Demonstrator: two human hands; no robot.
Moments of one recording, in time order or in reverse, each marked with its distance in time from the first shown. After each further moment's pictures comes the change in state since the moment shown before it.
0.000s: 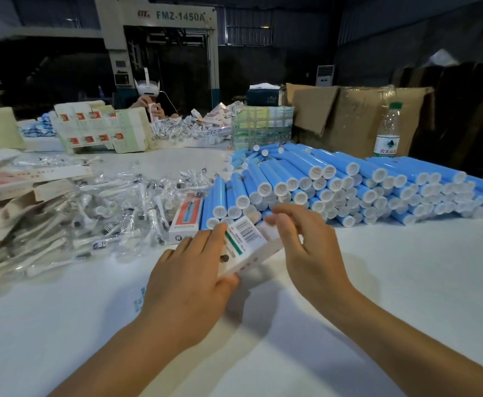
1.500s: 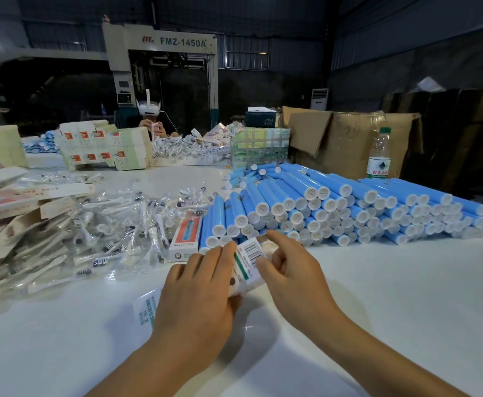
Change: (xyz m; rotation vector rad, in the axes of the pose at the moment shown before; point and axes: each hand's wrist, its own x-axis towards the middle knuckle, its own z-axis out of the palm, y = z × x) left_hand -0.003 0.011 0.004 0.162 0.164 0.128; right_hand -0.006 -0.011 0.005 0.042 -0.145 0.151
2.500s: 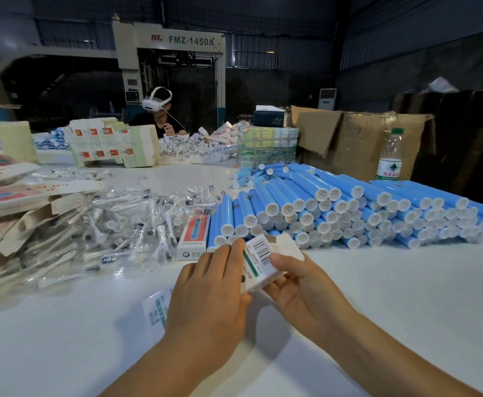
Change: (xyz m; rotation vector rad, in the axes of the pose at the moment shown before) left_hand -0.001 0.002 0.004 -0.091 -0.045 -0.055; right_hand 0.008 0.010 0.009 1.309 -0.183 0.552
